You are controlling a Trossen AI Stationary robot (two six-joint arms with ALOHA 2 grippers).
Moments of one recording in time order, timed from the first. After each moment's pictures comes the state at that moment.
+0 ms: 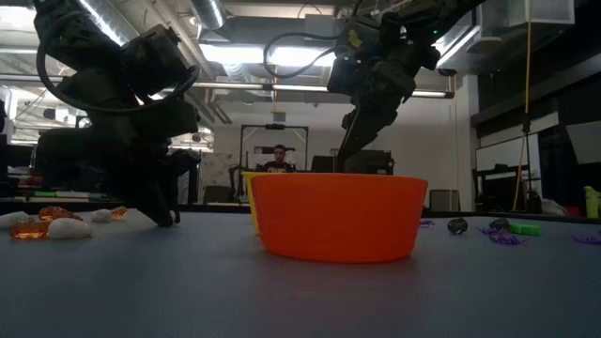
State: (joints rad) left arm 0.02 1.44 0.45 -0.01 0.02 0.21; right arm -0.26 1.70 1.20 -0.52 -0.35 -0.24
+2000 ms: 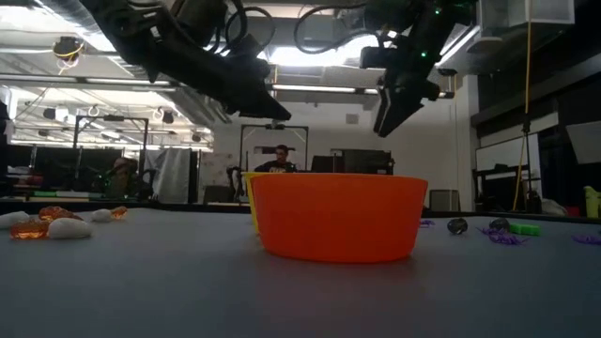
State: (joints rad) left arm 0.27 1.44 0.68 0.46 -0.21 0.10; right arm -0.26 1.49 1.20 -0.73 0.23 -0.39
